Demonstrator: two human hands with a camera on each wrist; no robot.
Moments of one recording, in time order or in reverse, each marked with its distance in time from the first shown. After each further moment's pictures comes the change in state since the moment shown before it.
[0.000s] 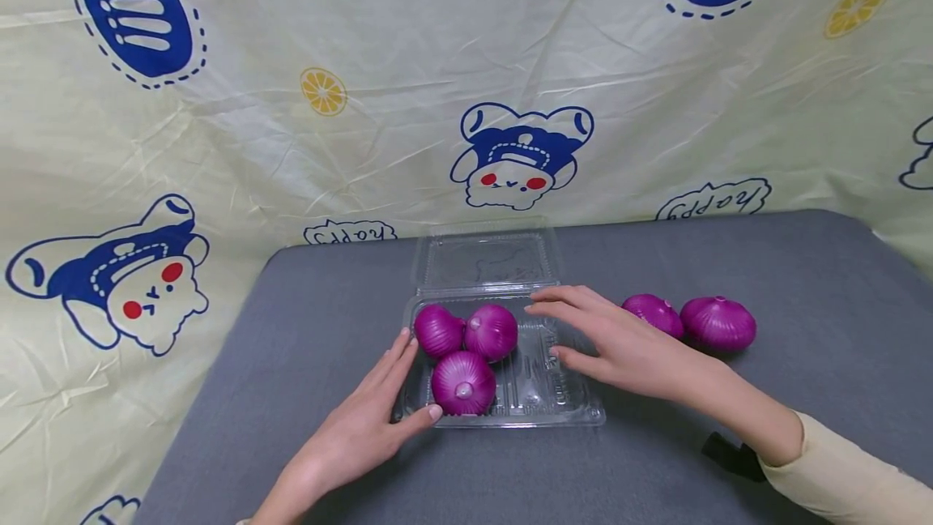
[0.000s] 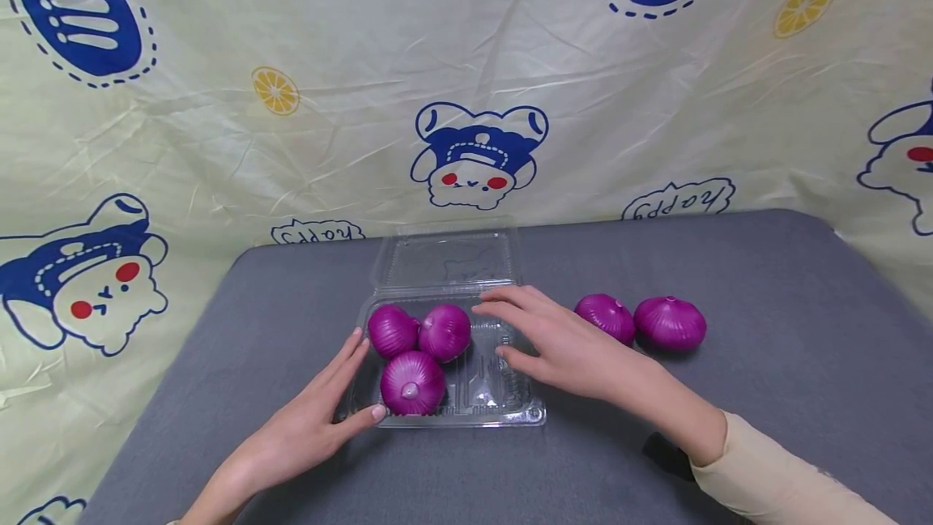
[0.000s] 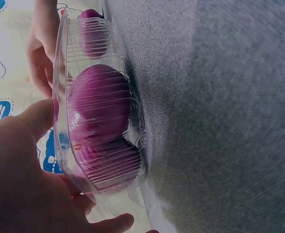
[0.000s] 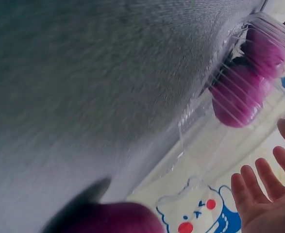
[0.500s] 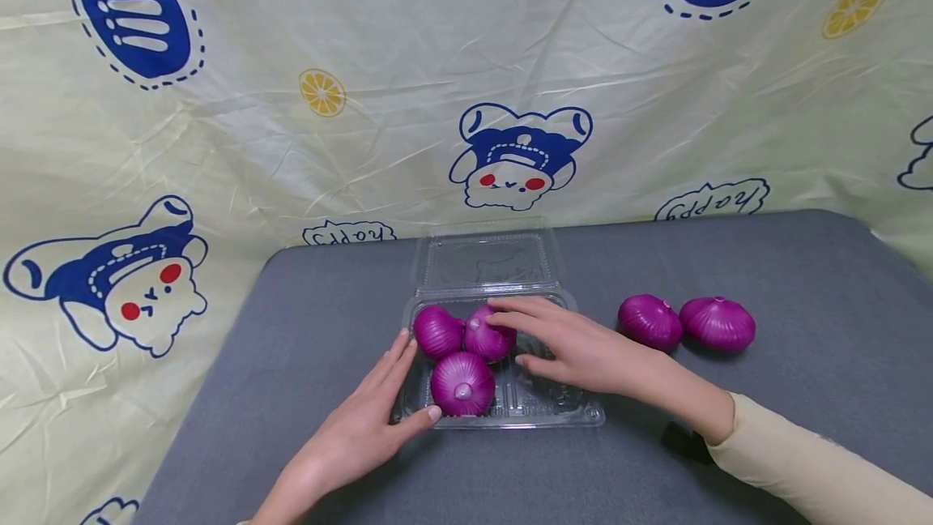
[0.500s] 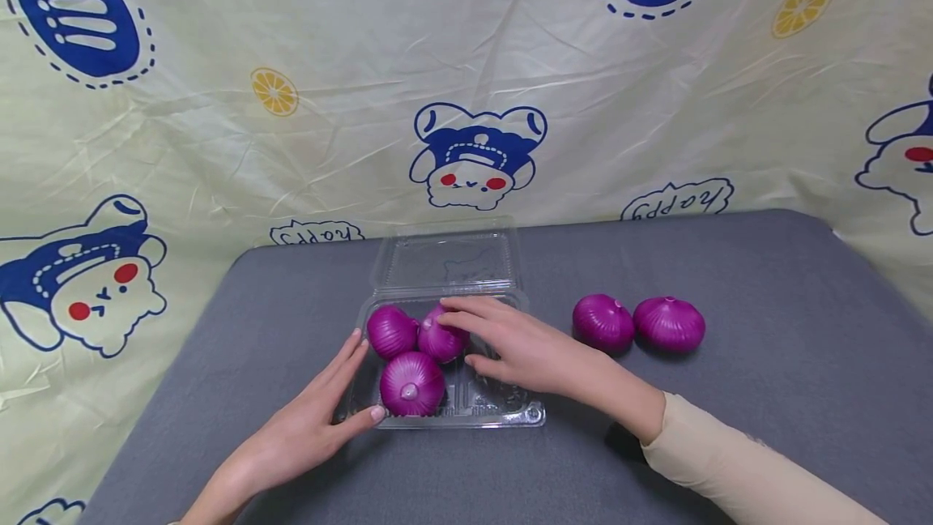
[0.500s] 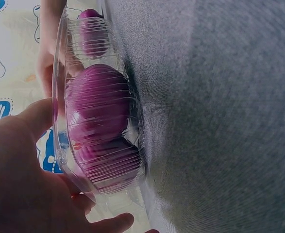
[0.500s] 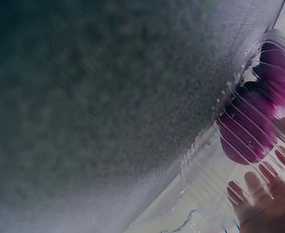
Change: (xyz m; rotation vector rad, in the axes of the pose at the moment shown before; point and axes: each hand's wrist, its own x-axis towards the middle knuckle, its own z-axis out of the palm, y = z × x) left_hand 0.000 -0.001 0.001 -0.005 0.014 0.024; right_hand 0.028 -0.001 0.028 0.066 -0.117 -0.072
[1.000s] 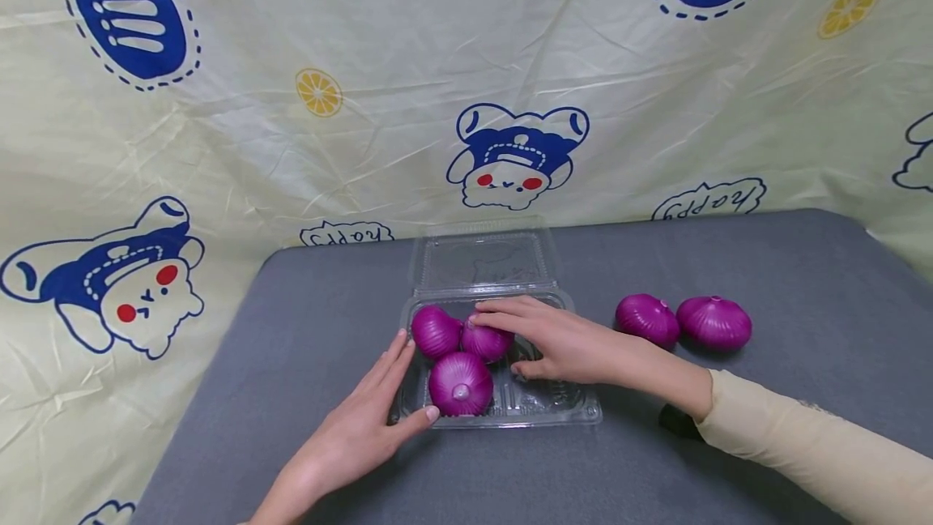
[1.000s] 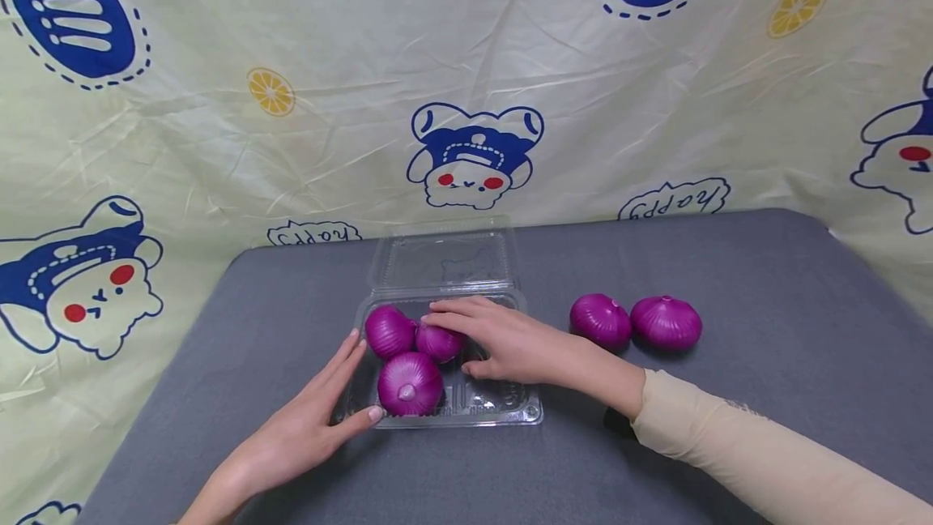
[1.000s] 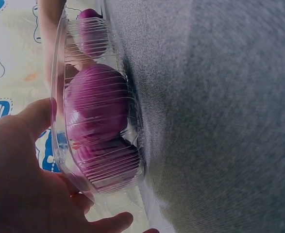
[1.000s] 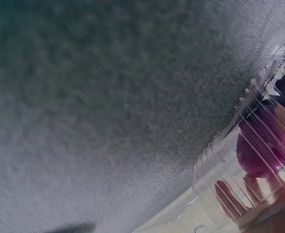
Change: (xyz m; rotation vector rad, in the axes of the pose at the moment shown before) left_hand 0.001 0.000 0.000 -0.004 -0.010 0.000; right_hand 0.012 0.007 0.004 -0.008 -0.105 0.014
